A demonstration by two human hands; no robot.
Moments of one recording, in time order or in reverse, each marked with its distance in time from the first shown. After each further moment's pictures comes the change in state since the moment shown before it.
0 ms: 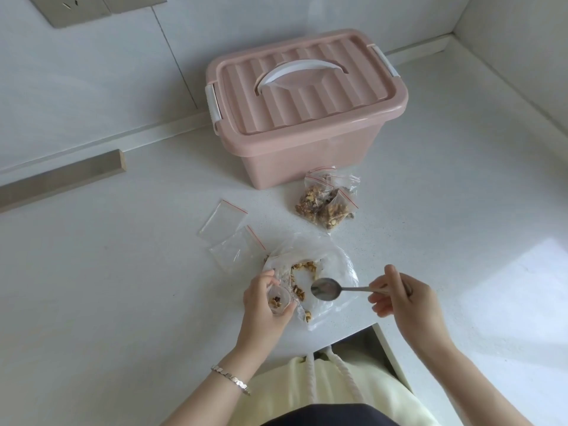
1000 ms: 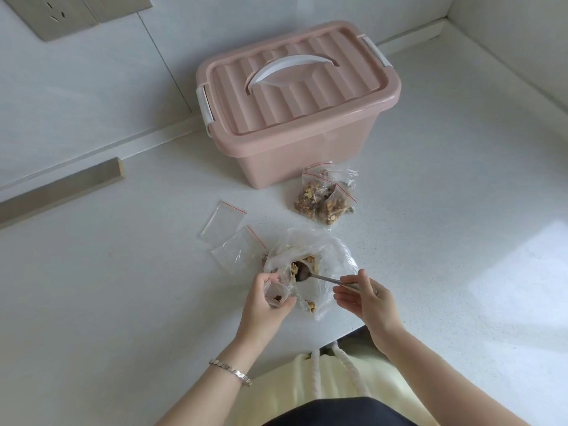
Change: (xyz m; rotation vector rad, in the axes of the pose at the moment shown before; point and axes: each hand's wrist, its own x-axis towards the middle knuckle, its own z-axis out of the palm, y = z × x) left_hand 0.006 0.009 -0.008 -0.047 -0.084 -0.198; right_hand 0.013 0.035 0.049 0.509 -0.102 0.326
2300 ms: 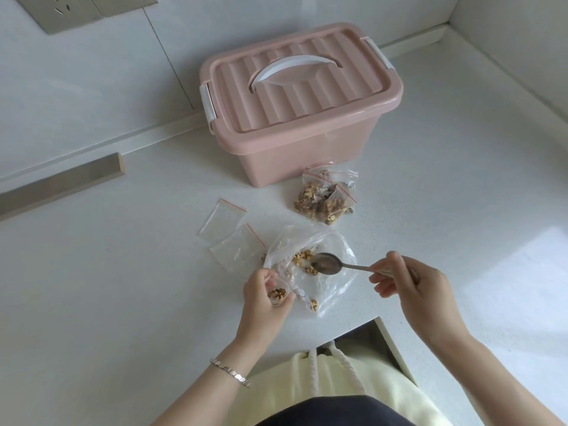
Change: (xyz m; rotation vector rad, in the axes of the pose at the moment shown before) left_hand -0.004 0.006 0.003 -0.013 0.089 0.135; right_hand -0.043 -0.064 -0.022 -0.508 0.034 -0.510
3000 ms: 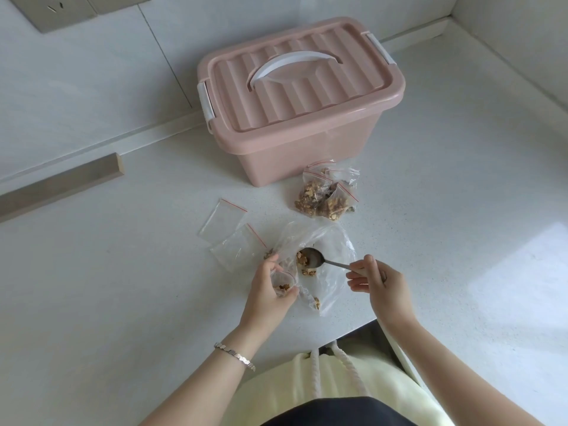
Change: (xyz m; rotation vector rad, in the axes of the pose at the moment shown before) left_hand 0.023 -0.009 0.003 -0.015 -0.112 0.001; right_hand 0.025 0.056 0.044 0.128 0.018 0.205
